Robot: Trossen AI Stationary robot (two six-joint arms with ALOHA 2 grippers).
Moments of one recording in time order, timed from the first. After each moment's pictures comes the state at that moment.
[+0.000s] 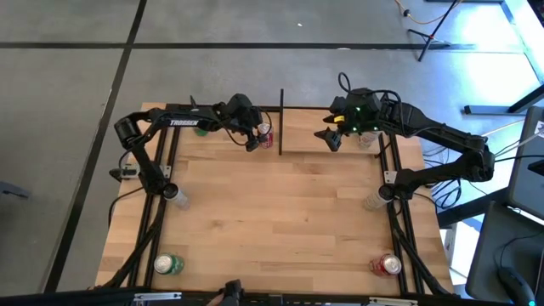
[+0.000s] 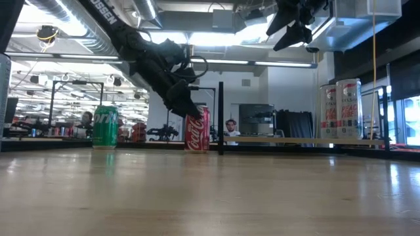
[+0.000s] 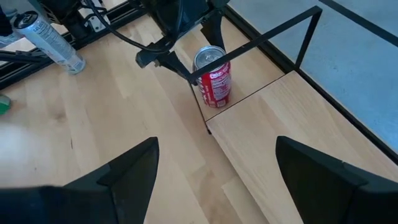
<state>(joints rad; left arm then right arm) 0.61 1.72 1.00 -0.03 0.25 0.23 -0.38 1.21 1.28 -0.77 -0.06 0.21</state>
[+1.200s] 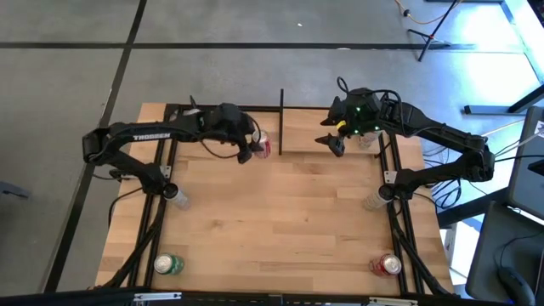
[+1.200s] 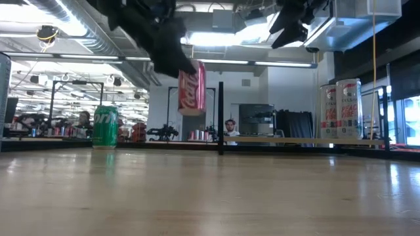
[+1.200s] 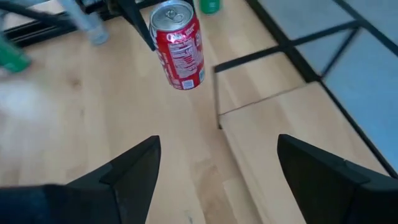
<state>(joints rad) 0.37 1.37 1.00 -0.27 0.08 0.01 -0.38 1.21 1.28 -0.78 -0.16 0.02</state>
